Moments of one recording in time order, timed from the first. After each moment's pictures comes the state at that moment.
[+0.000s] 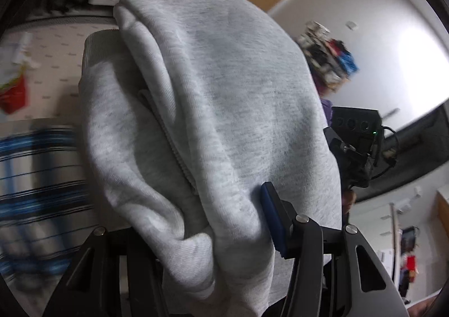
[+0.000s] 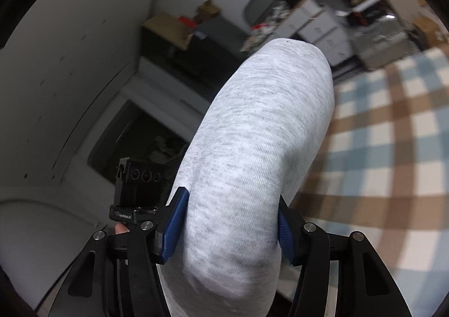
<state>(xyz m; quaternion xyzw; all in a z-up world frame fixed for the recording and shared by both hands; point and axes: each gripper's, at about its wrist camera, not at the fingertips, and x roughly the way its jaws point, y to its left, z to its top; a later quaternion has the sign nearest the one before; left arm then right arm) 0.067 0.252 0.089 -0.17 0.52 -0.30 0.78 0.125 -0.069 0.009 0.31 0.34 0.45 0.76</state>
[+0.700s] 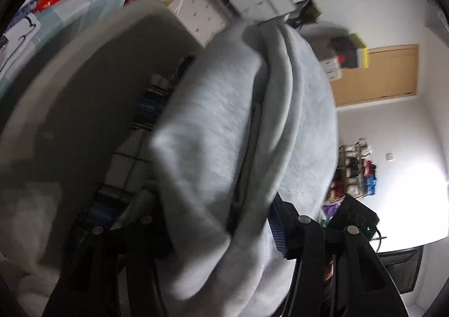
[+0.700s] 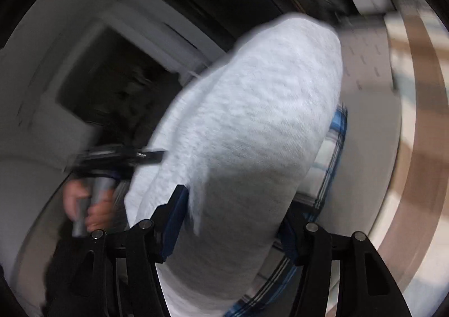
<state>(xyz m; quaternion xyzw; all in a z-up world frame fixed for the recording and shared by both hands) 0.051 0.559 -0.122 -0.43 0.49 -0.13 0.75 0.151 0.242 -0.140 0.14 0.47 0.47 0.73</state>
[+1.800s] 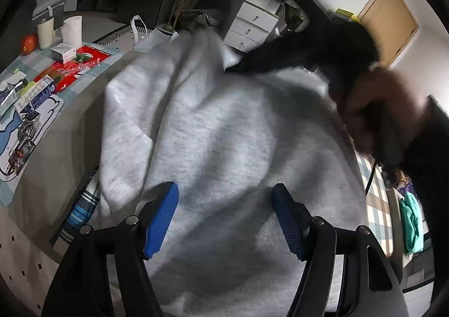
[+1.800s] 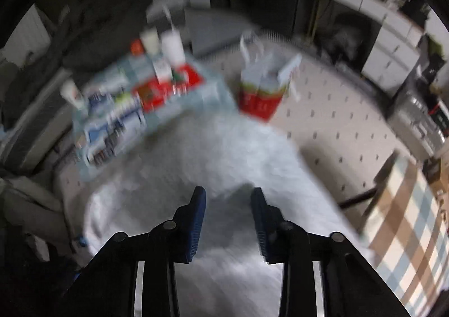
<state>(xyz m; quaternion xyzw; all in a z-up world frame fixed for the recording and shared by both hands) 0.023 0.466 -0.113 -0.22 0.41 -0.03 0.88 0.231 0.466 -0.119 -0.25 0.53 0.32 0.75</state>
